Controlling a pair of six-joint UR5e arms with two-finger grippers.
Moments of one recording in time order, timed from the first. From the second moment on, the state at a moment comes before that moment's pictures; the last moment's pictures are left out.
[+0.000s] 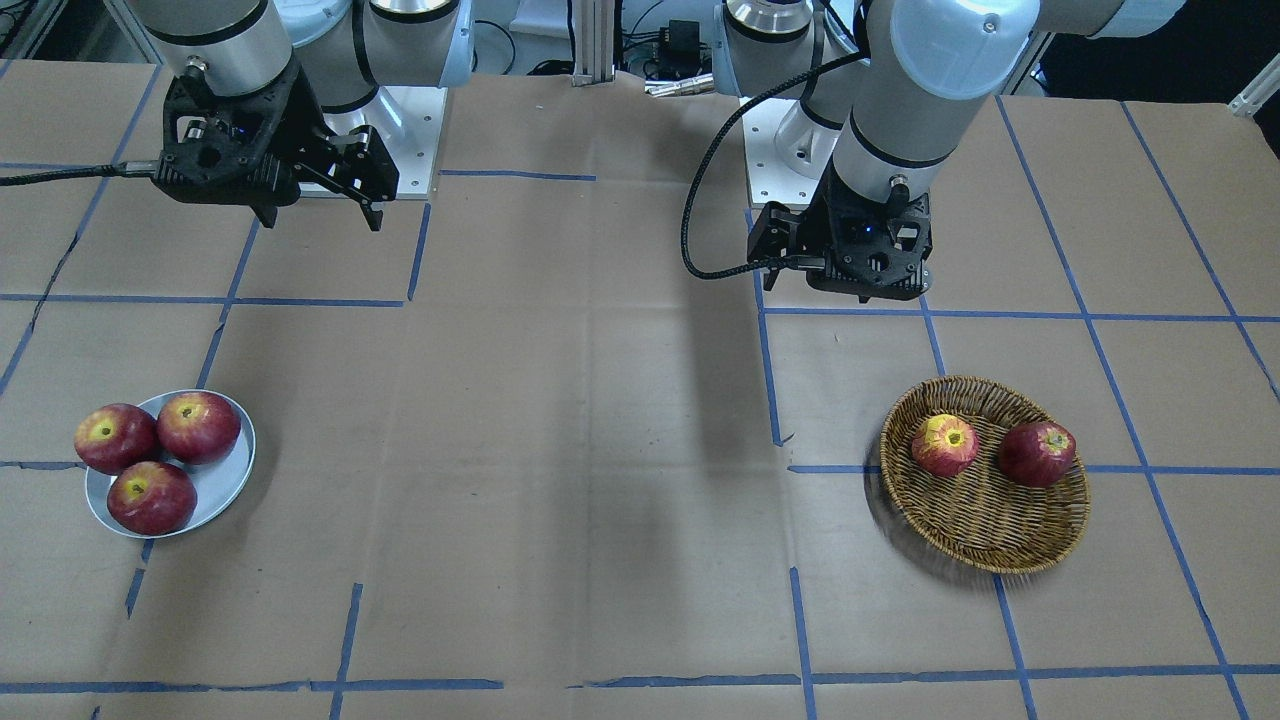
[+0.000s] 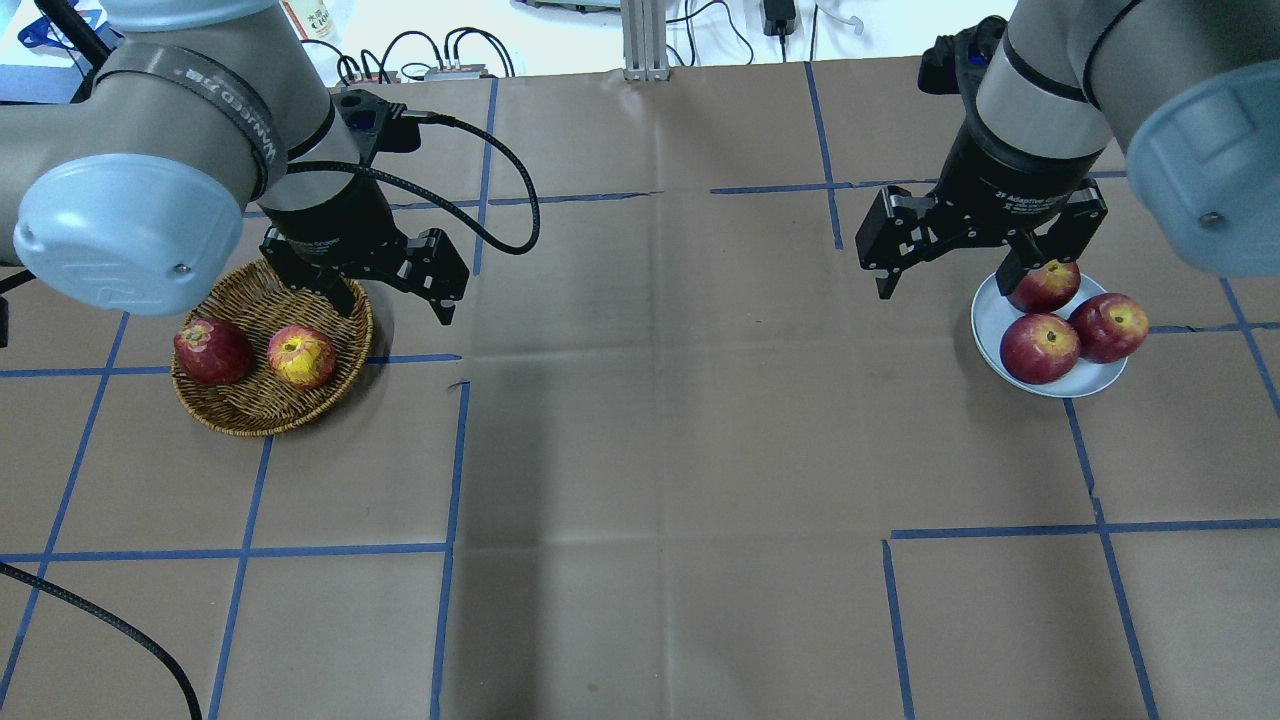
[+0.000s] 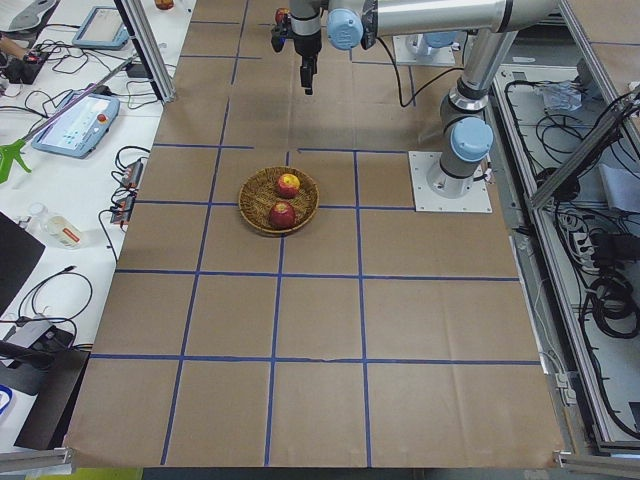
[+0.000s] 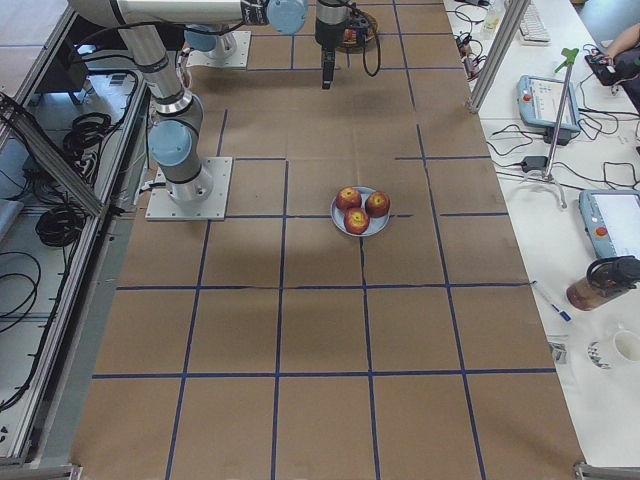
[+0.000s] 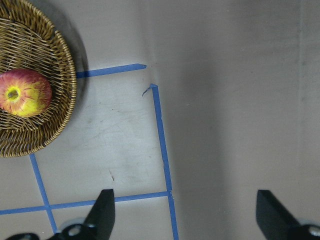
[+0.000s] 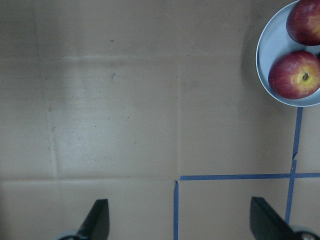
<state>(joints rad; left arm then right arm) -1.61 -1.60 -1.70 -1.50 1.57 0.09 1.59 -1.64 1.66 -1.53 -1.57 0.04</state>
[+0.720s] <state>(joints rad) -1.41 -1.63 -1.81 -1.35 1.58 0.42 1.59 -1.65 1.71 -1.57 -1.58 0.04</state>
